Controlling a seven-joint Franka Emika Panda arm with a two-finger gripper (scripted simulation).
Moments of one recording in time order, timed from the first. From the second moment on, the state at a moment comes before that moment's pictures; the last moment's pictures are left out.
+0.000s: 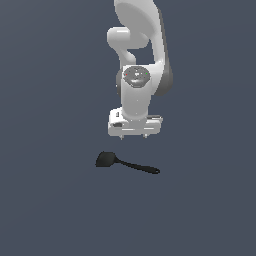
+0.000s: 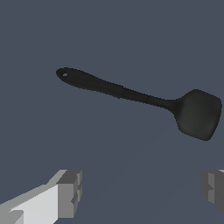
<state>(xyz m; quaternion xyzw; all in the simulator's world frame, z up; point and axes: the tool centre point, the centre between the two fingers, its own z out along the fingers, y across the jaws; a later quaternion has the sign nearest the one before) -0.014 0.024 0.149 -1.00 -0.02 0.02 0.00</state>
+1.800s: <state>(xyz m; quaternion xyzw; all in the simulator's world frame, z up) 0.006 0.034 0.136 -0.98 -0.20 0.02 0.00</state>
